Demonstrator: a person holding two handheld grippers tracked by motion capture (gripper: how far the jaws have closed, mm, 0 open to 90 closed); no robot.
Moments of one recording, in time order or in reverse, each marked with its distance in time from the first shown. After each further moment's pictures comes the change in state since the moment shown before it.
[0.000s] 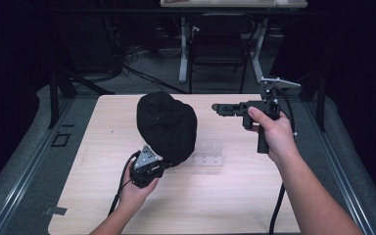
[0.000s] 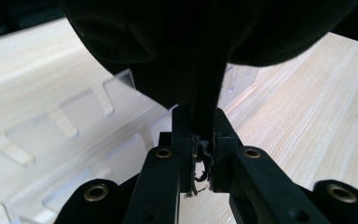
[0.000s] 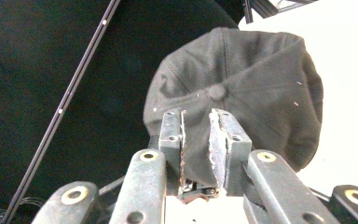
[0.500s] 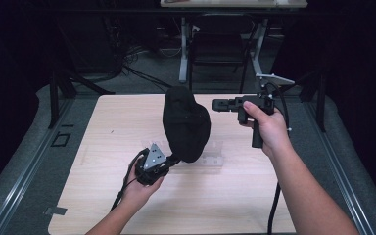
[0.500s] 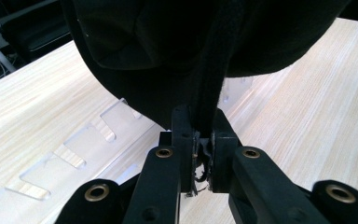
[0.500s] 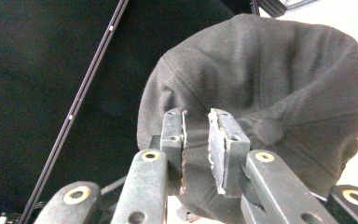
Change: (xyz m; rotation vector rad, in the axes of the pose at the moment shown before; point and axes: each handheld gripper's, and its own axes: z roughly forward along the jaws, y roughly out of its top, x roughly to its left) left arm -0.020 0.028 -0.005 -0.005 0.024 0.148; right arm -0.002 0.011 0.011 -0.005 0.040 0.036
